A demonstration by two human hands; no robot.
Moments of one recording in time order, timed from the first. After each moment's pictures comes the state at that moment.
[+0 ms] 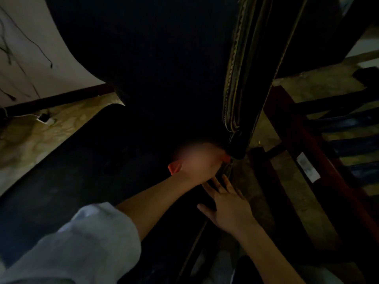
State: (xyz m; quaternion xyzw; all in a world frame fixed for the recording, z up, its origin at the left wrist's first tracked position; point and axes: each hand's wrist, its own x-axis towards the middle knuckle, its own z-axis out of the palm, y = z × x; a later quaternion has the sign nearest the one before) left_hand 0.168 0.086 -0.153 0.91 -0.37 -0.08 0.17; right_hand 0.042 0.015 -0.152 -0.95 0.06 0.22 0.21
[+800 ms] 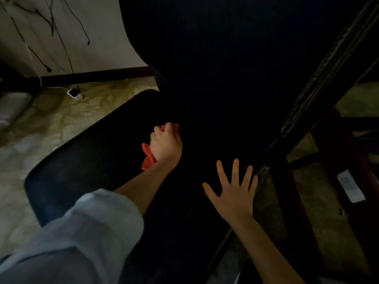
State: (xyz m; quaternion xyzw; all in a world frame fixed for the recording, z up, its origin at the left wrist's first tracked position) left_hand 0.231 0.208 -0.153 0.98 0.02 0.03 0.18; right_hand 0.076 0.072 -0.174 -0.97 0.12 0.11 0.15
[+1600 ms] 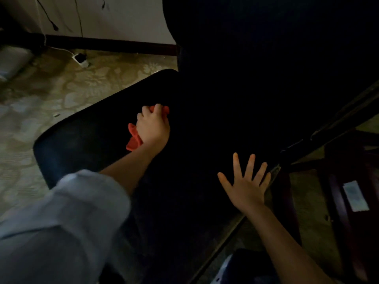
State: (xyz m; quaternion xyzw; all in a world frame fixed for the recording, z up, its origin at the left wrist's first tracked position) left_hand 0.243 0.289 -0.151 0.98 0.06 0.07 0.19; right_hand 0.083 0.078 -0.154 -0.96 0.14 0.21 0.07
